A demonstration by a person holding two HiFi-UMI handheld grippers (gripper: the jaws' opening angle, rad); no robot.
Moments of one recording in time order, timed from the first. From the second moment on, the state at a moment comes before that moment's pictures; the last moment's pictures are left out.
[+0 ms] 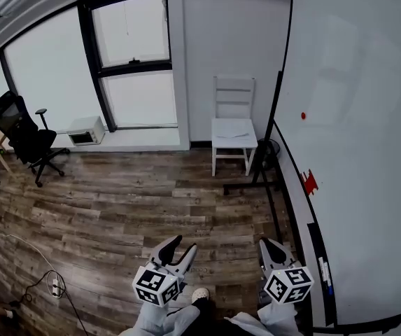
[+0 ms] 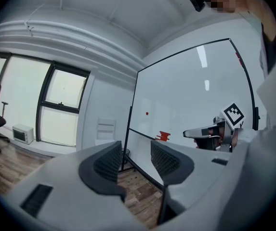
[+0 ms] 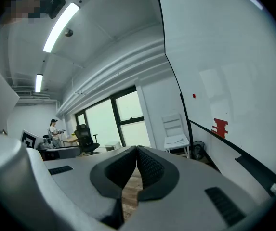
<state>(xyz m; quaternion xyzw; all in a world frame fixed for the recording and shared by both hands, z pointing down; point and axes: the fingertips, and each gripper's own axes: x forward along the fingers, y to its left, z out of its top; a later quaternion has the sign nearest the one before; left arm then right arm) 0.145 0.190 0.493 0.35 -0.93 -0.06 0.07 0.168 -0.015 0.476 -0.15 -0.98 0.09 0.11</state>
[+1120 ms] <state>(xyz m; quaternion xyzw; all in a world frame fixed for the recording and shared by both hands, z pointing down) 0.011 0.182 0.516 0.40 -0.91 -0.07 0.10 0.057 -0.041 0.509 -0.07 -0.98 0.10 0.14</state>
